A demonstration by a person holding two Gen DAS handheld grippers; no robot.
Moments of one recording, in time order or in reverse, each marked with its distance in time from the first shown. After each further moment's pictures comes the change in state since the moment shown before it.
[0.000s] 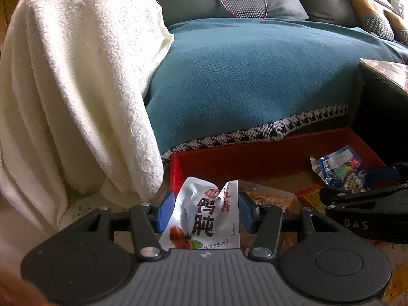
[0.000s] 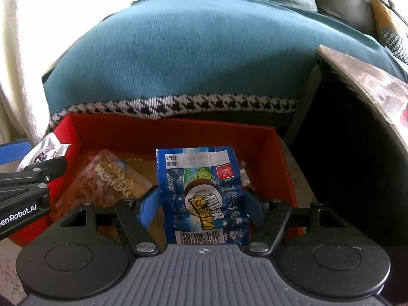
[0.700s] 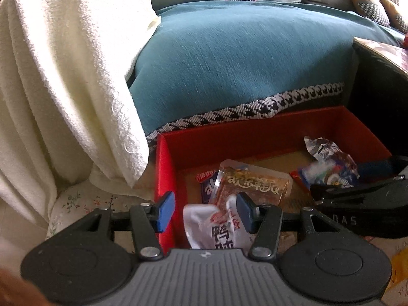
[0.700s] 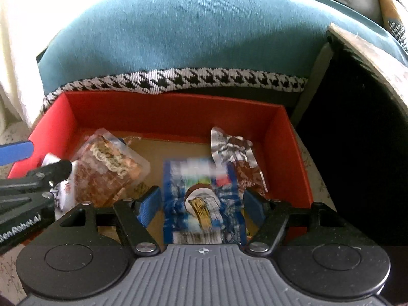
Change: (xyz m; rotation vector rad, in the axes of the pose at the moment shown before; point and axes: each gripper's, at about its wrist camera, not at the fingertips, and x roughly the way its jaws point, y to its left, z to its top) left arm 0.013 -0.006 -0.005 0.029 0.074 -0.027; right arm 0.015 0.003 -0.002 -0.004 0.066 0.008
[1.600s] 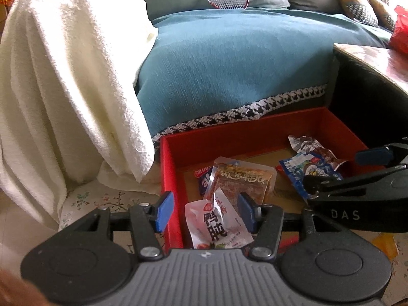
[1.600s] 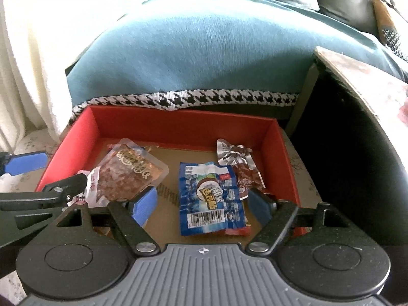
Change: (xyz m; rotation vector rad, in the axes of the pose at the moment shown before) left arm -0.043 0.004 -0.006 0.031 -0.022 -0.026; right arm -0.051 0.007 -0.012 -0.002 -0.065 0.007
